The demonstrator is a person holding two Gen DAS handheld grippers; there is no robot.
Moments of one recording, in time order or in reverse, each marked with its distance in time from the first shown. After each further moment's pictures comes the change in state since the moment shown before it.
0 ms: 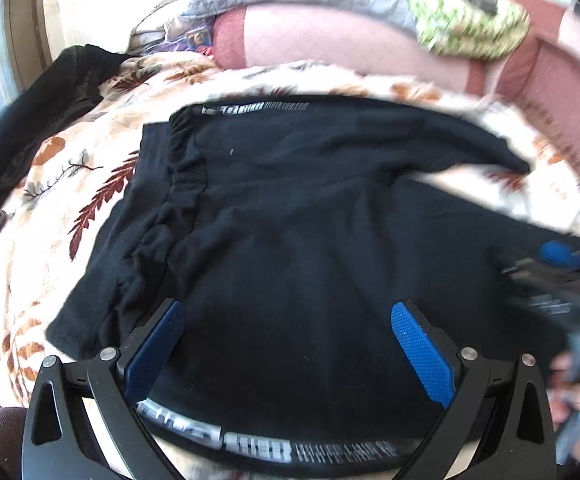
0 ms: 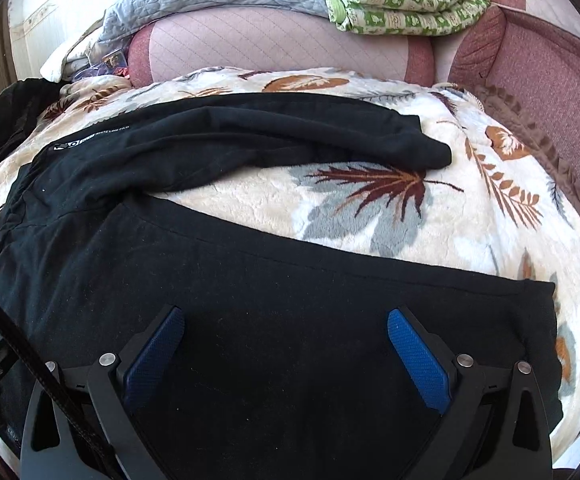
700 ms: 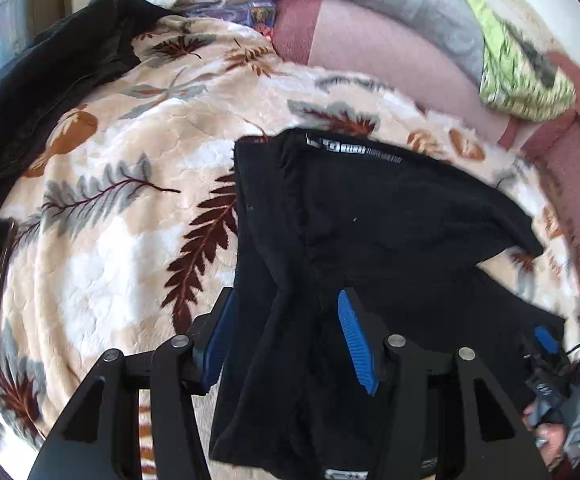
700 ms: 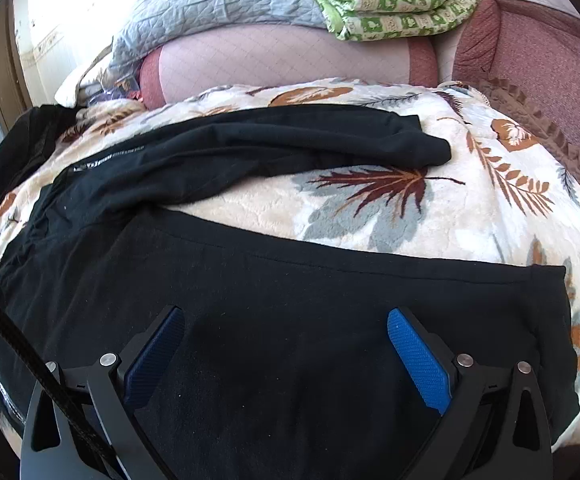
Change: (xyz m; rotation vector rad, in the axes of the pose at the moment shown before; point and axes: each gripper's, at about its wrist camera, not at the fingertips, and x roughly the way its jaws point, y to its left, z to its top) left arm 0.025 0.128 0.076 -0.136 0.163 -0.038; right arm -0.009 -0.014 -0.007 0.053 -0.066 0.095
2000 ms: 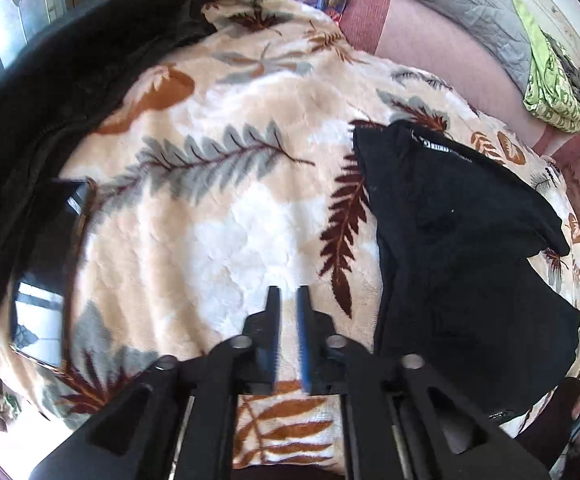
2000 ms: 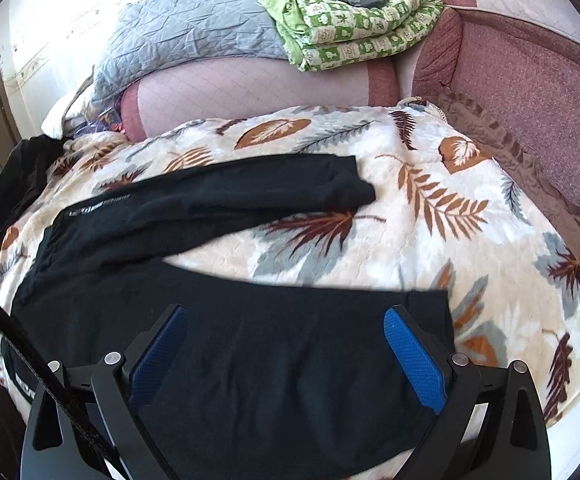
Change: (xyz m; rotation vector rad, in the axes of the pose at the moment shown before) left arm -0.050 0.112 -0.020 -0.087 0.055 0.054; right arm -0.073 -0.037 0.040 0.054 -0.009 -0.057
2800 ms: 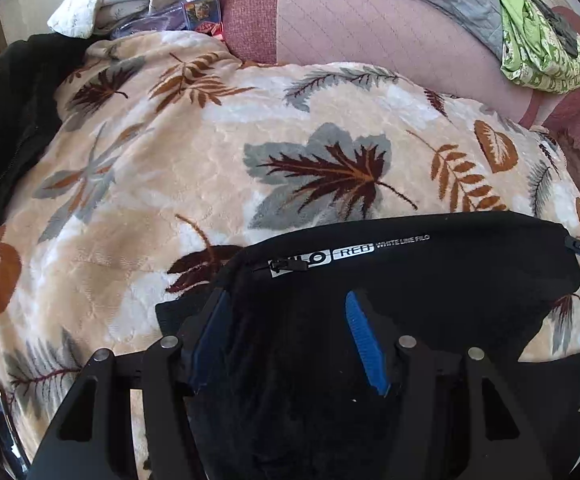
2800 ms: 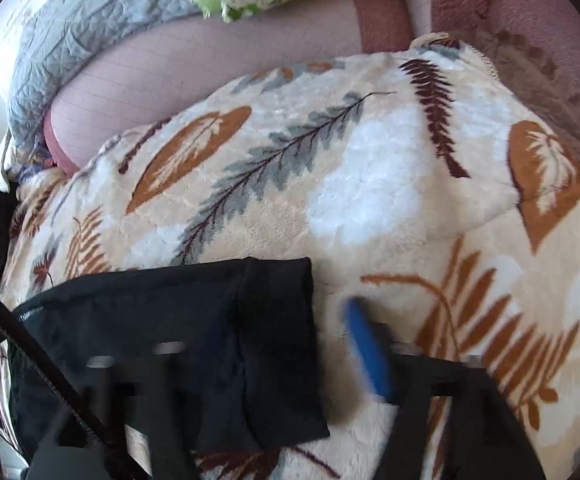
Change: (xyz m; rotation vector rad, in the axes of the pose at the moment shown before) left arm 0.114 -0.163 0.136 0.220 0.017 -0.019; right arm 0.210 -0.097 0.155 0.115 0.263 0.132
